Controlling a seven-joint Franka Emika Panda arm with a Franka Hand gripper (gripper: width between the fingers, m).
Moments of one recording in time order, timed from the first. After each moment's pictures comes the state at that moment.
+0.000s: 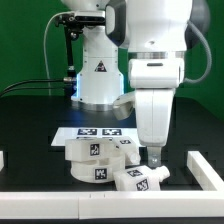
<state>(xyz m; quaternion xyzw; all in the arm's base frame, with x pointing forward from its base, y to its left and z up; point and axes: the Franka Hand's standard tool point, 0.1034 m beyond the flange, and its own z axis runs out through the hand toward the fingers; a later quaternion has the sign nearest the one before) 0.556 0.060 0.047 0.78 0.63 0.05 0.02</state>
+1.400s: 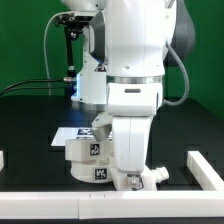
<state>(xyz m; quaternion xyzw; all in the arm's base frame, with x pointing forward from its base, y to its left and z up) 0.566 0.026 0.019 0.78 0.63 0.04 0.01</state>
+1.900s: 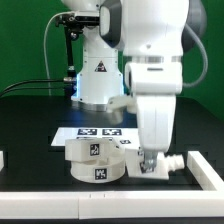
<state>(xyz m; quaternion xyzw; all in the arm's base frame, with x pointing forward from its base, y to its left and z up) 0.562 0.058 0.078 0.74 0.67 0.03 0.03</state>
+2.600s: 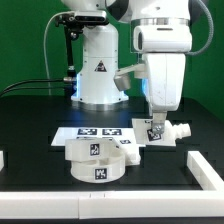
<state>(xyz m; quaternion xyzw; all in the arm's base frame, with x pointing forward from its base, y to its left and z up) 0.542 0.059 0.096 0.70 0.71 0.04 0.04</state>
